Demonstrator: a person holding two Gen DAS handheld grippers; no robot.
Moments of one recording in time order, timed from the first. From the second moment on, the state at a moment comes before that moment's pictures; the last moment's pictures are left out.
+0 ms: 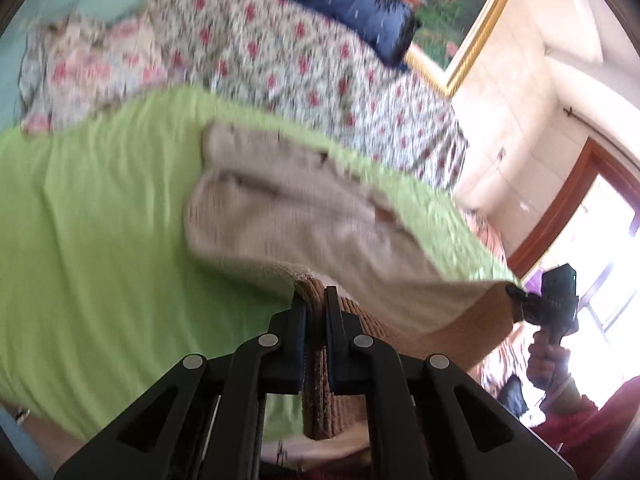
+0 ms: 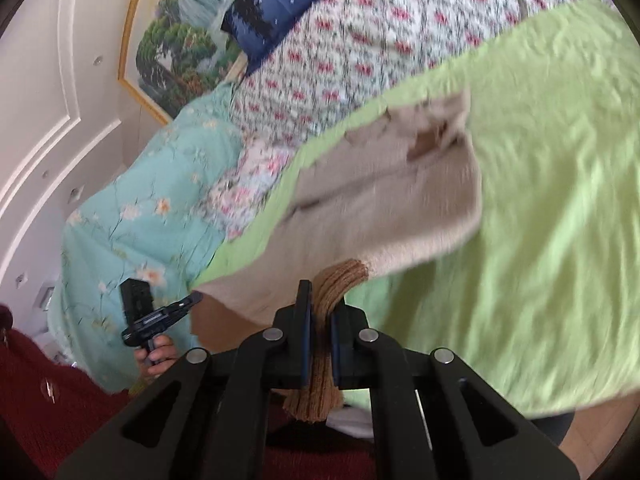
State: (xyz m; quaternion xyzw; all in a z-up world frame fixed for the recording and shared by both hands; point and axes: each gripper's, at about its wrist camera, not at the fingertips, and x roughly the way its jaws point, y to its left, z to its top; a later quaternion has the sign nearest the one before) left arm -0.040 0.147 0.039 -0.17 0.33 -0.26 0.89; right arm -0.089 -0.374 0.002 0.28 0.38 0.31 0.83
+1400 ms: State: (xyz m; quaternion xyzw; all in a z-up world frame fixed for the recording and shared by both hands) left arm 0.259 0.034 -0.012 -0.12 0.41 -0.22 0.88; right arm 0.207 -0.337 -0.042 0.19 0.40 0.14 0.89
